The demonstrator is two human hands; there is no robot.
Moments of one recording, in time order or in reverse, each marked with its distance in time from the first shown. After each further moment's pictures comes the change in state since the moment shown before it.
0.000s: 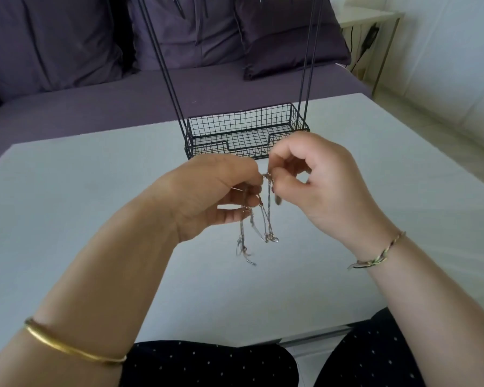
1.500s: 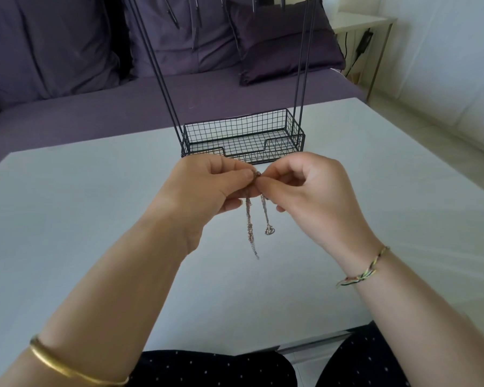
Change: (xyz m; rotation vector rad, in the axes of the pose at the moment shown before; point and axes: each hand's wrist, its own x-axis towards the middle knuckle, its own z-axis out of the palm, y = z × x) left_hand 0.004 -0.008 0.006 0.001 0.227 0.172; right_hand -0.005 -0.010 0.008 0.153 0.115 0.466
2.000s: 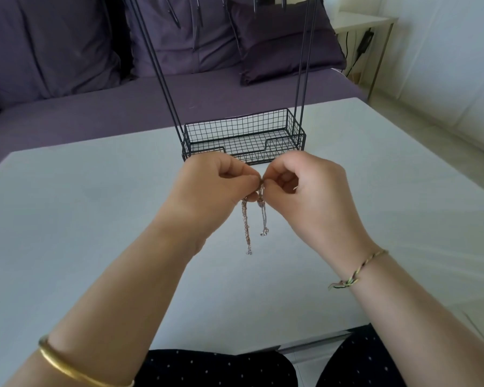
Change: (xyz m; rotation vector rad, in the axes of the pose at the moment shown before) left_hand -0.001 -0.001 0.004 0.271 0.066 0.159; right_hand -0.001 0.004 0.003 -0.279 0.058 -0.205
